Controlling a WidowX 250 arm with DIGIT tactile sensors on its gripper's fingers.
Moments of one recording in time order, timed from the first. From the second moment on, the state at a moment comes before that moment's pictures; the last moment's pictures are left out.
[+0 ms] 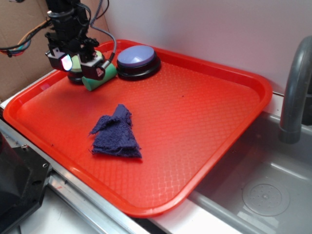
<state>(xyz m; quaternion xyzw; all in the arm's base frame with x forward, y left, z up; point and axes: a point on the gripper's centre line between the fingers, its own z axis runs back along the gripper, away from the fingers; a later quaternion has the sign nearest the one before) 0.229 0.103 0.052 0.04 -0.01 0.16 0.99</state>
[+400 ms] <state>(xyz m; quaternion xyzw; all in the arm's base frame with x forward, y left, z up) 0.232 0.102 0.034 0.03 -0.02 0.17 0.98</state>
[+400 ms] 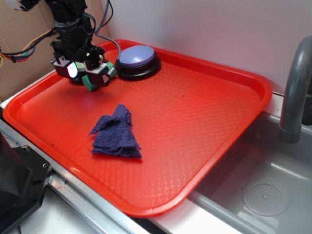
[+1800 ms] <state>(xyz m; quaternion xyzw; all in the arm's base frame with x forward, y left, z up) 0.228 0.074 0.062 0.01 -0.03 0.14 0.99</state>
